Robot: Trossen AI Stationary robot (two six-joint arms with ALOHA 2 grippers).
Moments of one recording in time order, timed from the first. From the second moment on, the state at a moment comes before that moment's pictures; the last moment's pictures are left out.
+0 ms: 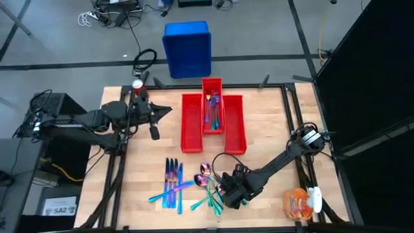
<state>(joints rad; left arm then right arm) 0.00 0.74 0.78 -0.12 -0.36 0.13 0.58 2.01 1.37 -0.74 0.28 0.88</state>
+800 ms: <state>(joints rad) 0.00 0.74 0.79 -0.12 -0.36 0.13 0.51 2.01 1.30 -0.70 0.34 0.89</state>
